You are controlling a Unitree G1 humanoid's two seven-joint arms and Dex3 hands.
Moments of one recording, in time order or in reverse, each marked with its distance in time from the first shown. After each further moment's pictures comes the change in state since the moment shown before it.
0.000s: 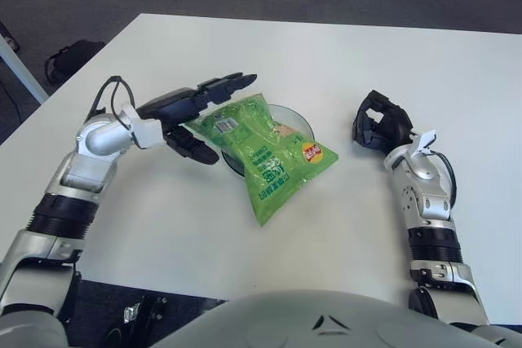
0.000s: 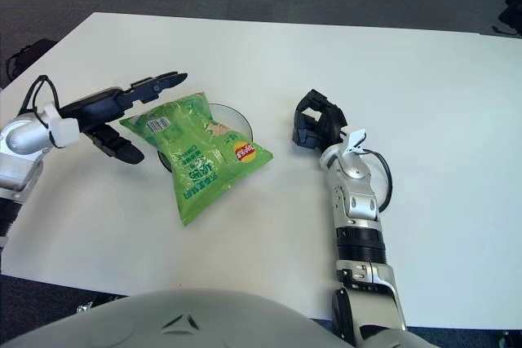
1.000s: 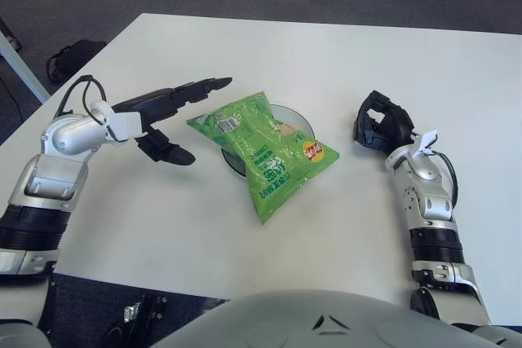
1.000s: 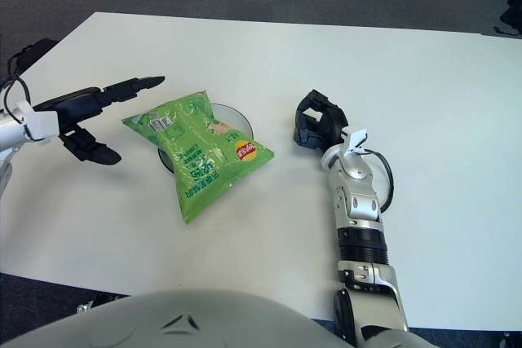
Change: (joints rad) left arm 0.078 0.020 0.152 -0.070 0.092 0.121 0.040; right arm -0.003 -0.008 0.002 -0.004 -0.005 0.010 0.006
